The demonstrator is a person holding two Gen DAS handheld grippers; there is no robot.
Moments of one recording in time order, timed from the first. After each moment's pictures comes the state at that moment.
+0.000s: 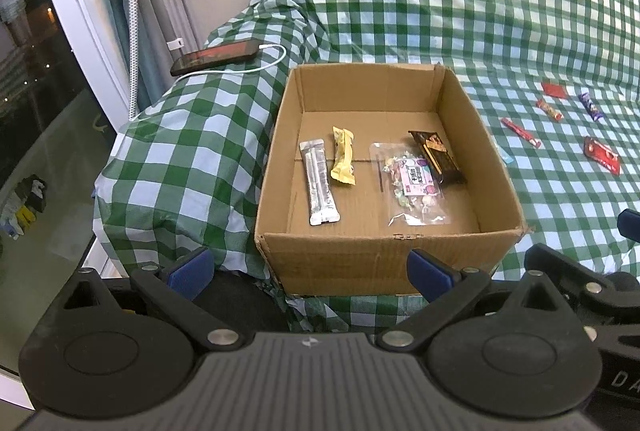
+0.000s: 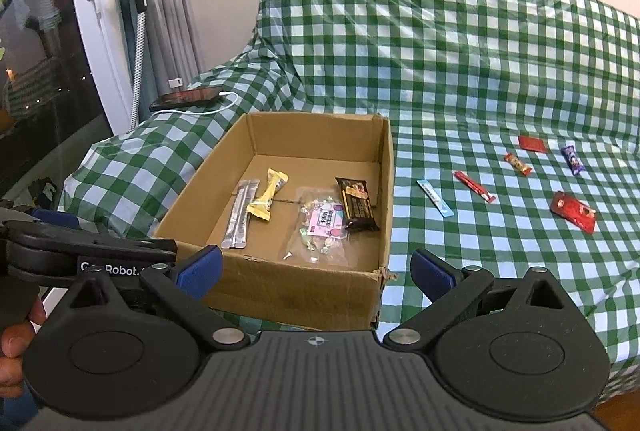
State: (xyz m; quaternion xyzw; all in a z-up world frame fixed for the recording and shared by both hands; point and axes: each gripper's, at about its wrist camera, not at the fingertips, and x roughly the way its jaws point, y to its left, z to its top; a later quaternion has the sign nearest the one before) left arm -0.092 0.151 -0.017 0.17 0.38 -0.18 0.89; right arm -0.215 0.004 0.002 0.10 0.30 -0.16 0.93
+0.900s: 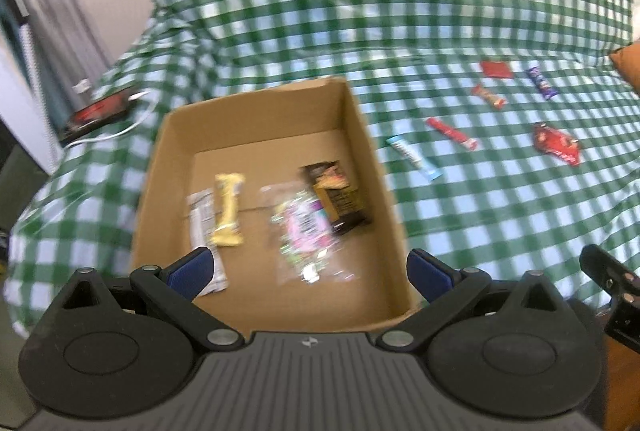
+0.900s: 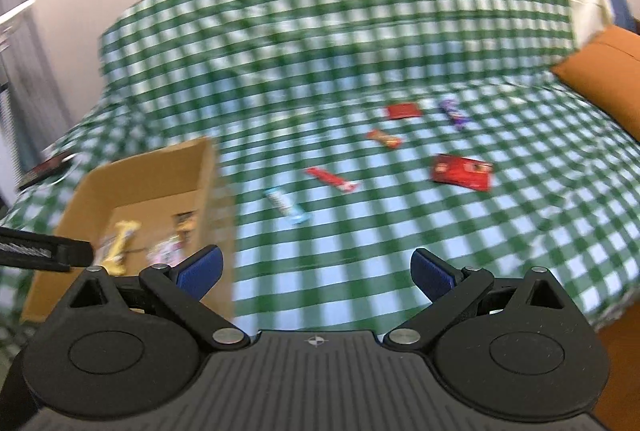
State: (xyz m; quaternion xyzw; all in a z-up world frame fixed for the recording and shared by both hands) left arm -0.067 -0.016 -0.015 0.22 0.39 -0.26 0.85; right arm -0.266 -0.151 -0.020 0.19 0.27 -0.33 0.89
